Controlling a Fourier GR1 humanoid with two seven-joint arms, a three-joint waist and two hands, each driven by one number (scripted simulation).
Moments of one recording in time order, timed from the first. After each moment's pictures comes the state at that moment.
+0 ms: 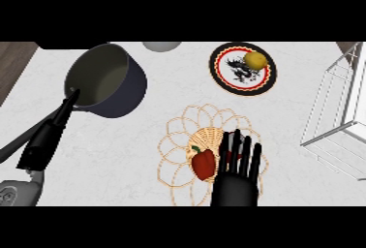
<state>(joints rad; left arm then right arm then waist) -0.12 0.45 -0.09 -1.39 -0.03 0.01 -0.17 0.02 -0.01 0.78 -1.68 1.86 0.02 1.02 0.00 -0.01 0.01</state>
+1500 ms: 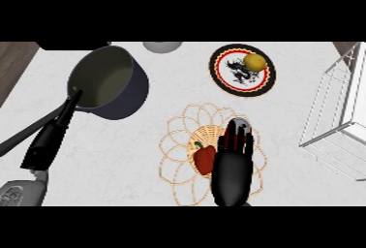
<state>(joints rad) -0.12 0.36 -0.01 -1.38 -0.13 -0.06 -0.19 -0.12 0.00 0.66 -1.47 1.77 -0.15 0.99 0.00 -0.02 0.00</state>
